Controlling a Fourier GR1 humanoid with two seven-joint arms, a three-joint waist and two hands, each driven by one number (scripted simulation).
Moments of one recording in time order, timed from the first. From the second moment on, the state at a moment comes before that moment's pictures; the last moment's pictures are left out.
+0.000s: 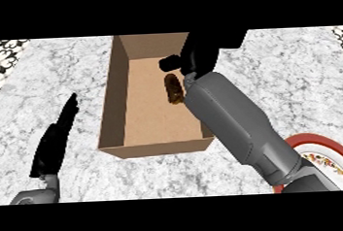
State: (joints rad) left arm -0.05 0.17 0.02 -1.53 -0.21 0.03 0.09; right arm -1.08 -0.01 0.39 -0.76 0.72 -0.73 0.95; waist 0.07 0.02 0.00
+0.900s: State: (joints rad) left arm 0.02 0.19 0.09 -1.54 -0.19 0.05 0.09; right arm -0.67 -0.08 0.23 -1.26 0.80 -1.08 0.87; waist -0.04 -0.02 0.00
